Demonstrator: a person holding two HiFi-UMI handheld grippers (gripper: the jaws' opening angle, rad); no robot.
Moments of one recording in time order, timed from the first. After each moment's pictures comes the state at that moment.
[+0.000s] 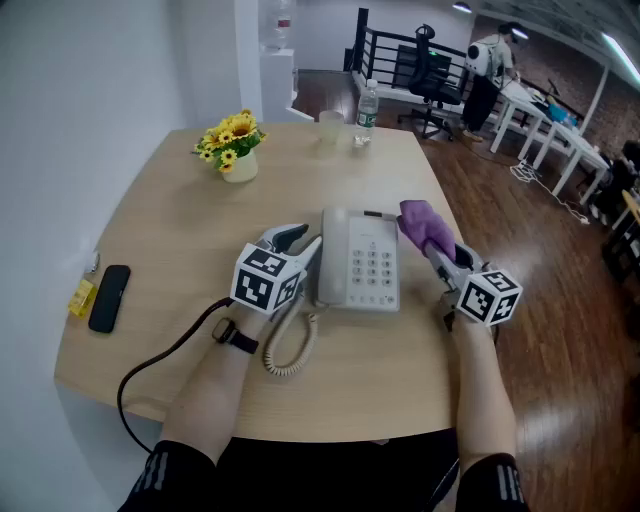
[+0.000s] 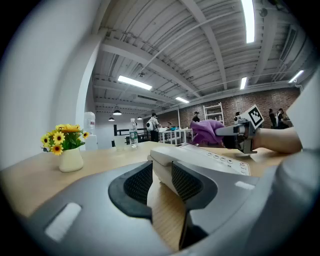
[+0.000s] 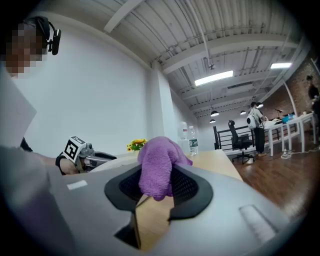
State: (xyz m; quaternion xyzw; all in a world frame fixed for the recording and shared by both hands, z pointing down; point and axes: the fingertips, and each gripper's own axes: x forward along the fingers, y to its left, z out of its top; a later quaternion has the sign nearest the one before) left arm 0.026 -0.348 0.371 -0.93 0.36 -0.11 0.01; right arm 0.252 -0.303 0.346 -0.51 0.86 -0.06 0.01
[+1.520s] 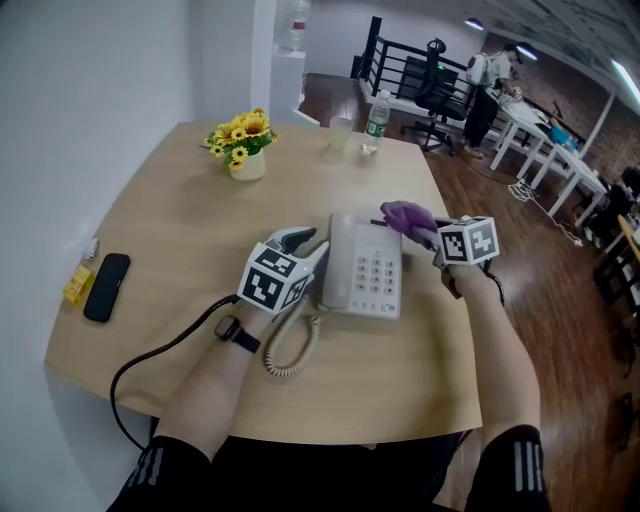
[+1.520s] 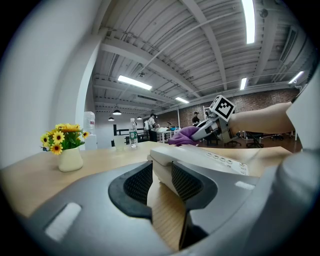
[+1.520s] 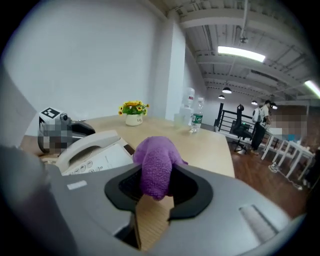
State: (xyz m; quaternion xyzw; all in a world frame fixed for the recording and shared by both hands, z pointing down) left arm 0.026 -0.347 0.374 -0.93 0.36 -0.11 0.01; right arm 0.236 -0.392 0.372 -0.49 0.83 -0.11 -0.26
